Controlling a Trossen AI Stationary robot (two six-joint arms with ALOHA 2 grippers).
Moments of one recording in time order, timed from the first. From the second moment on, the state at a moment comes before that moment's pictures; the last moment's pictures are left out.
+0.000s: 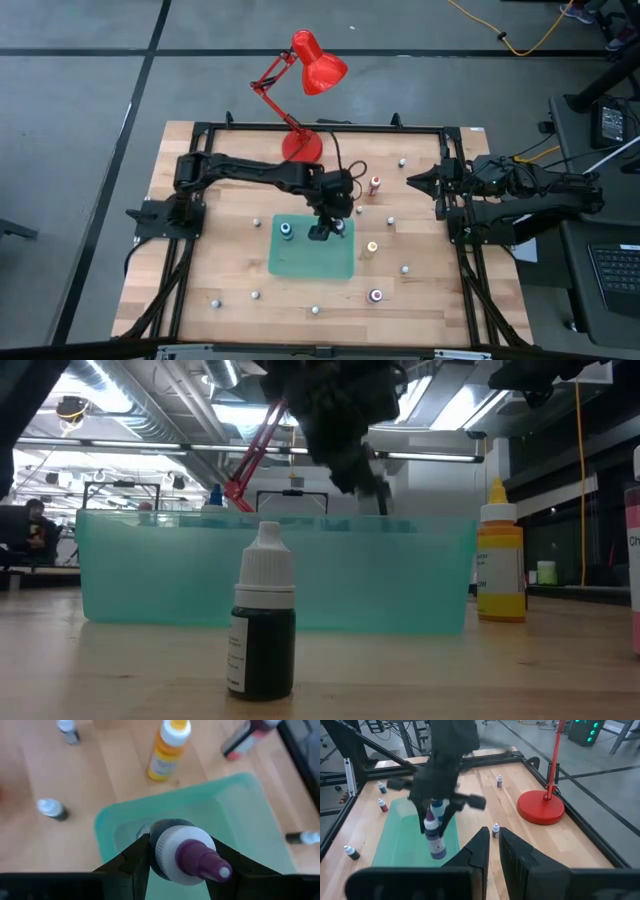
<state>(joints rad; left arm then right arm) 0.06 2.00 1.62 -0.66 0.37 0.24 0.04 0.57 0.78 -0.56 0.22 0.12</state>
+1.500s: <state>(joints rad) 0.11 1.98 2.03 -1.49 0.17 0.38 0.04 0.60 0.78 -0.56 0.22 0.09</state>
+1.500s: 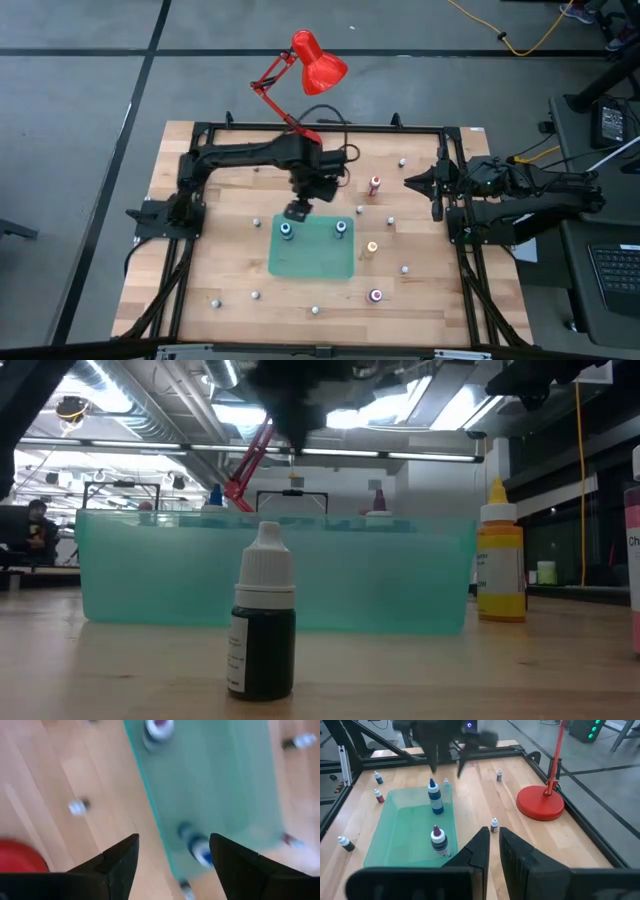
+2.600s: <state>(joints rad) 0.05 1.11 0.65 -0.79 -0.01 -0.49 0.04 0.60 0.78 -0.57 0.31 0.07</state>
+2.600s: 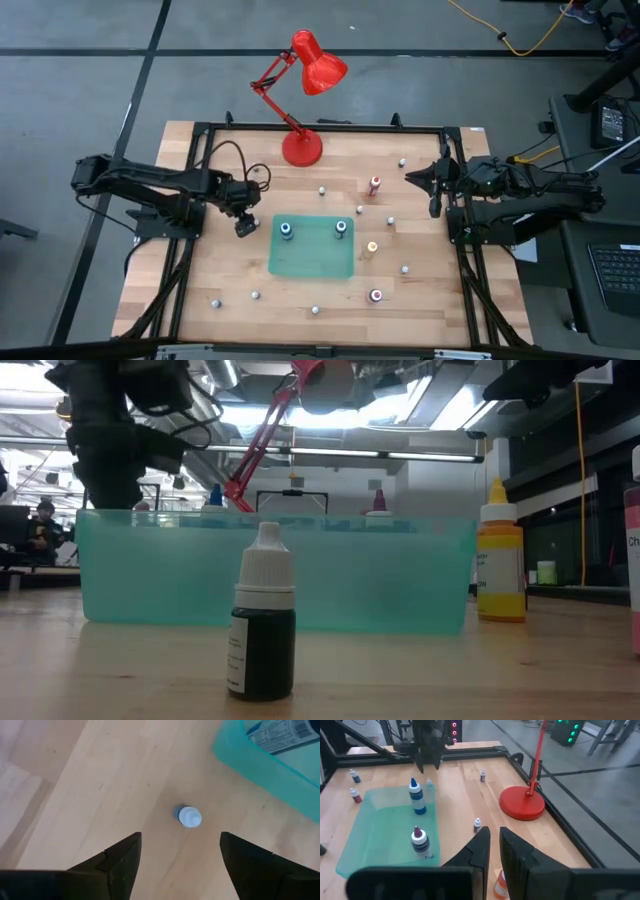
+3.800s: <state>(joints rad) 0.05 1.23 0.51 -0.47 -0.04 -0.46 0.04 0.60 0.78 -0.57 0.32 0.07</state>
